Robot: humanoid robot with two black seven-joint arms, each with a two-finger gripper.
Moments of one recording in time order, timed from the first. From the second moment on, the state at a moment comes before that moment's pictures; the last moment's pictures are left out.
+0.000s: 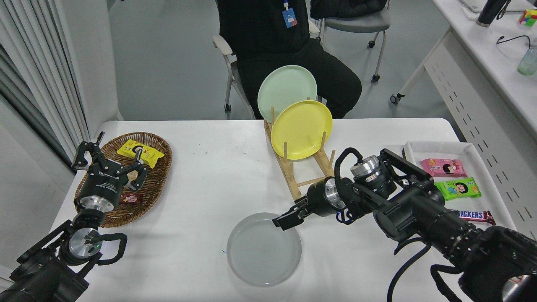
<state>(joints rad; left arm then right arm) -0.41 0.35 -1.02 -0.69 0.04 -0.47 -0.51 0.90 0.00 0.65 0.71 0.68 -0.79 -0.57</state>
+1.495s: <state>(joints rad) -0.41 0.35 -1.02 -0.69 0.04 -0.47 -0.51 0.92 -0.11 0.64 0.71 0.31 0.44 -0.48</state>
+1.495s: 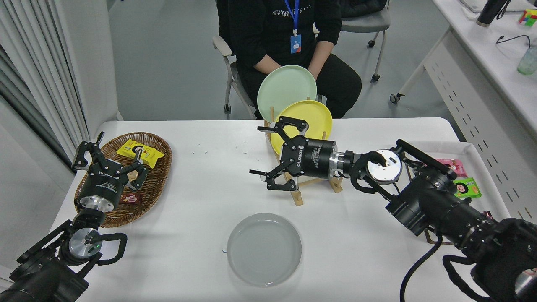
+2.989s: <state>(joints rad) -0.41 0.35 -1.02 -0.69 0.04 -0.47 -0.51 0.79 -0.23 0.65 0.46 0.03 0.45 0.11</state>
